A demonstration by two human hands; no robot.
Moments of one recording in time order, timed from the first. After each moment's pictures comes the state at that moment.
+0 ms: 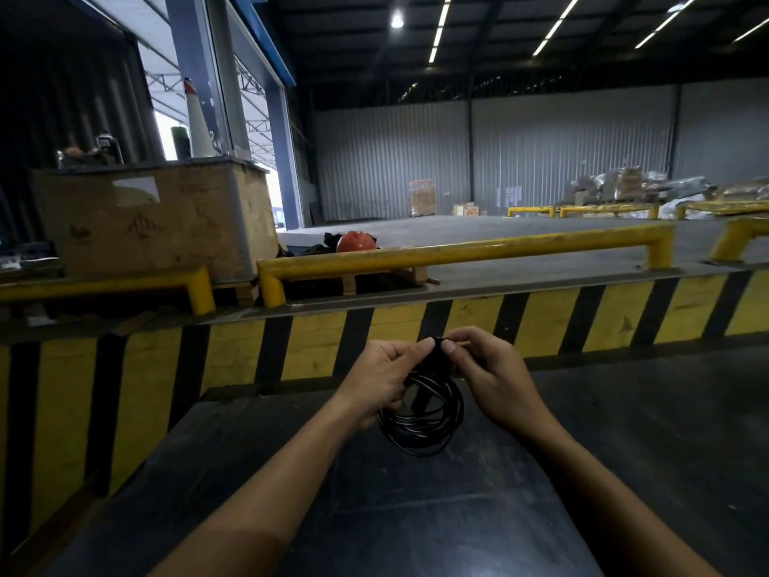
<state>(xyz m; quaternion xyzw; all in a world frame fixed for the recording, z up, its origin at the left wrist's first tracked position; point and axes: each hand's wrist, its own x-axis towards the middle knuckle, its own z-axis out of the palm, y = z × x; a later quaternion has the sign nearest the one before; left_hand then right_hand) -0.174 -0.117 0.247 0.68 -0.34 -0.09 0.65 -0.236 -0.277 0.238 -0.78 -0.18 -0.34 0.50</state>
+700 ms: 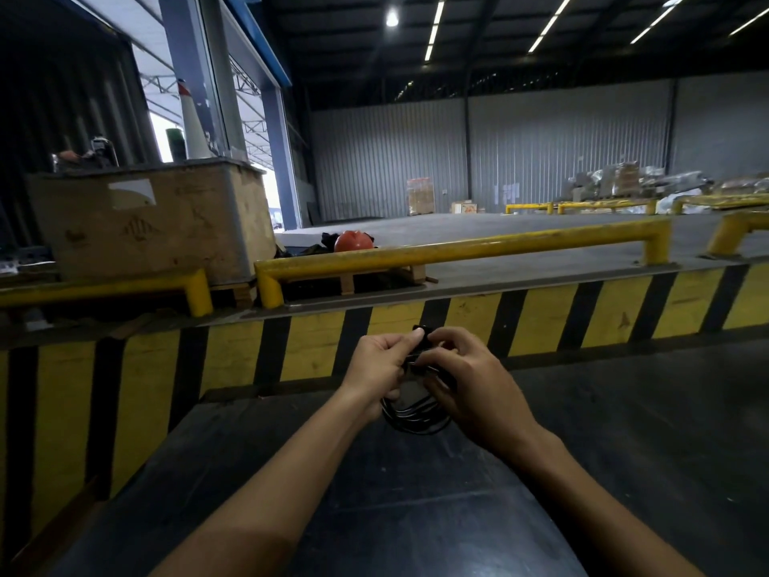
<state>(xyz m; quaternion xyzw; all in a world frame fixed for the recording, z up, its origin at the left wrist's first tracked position) -0.182 -0.128 0.256 0.71 -0.22 -0.04 0.67 -0.245 -0.264 0.230 -0.87 -0.17 -0.43 0.18</state>
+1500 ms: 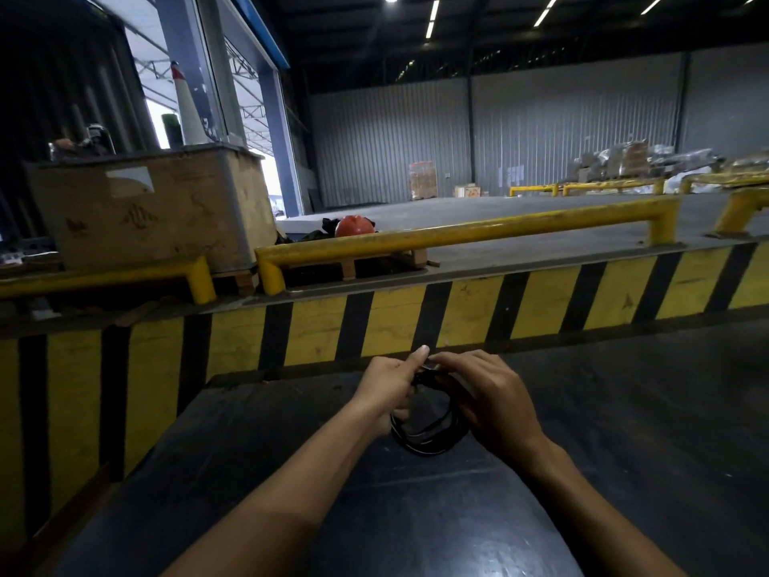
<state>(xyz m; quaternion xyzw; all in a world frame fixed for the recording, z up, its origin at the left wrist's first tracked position) -0.185 -0.139 0.218 0.74 -0.11 -0.12 0.65 -0.246 -0.281 0.190 -0.83 -0.20 -0.48 0.19</state>
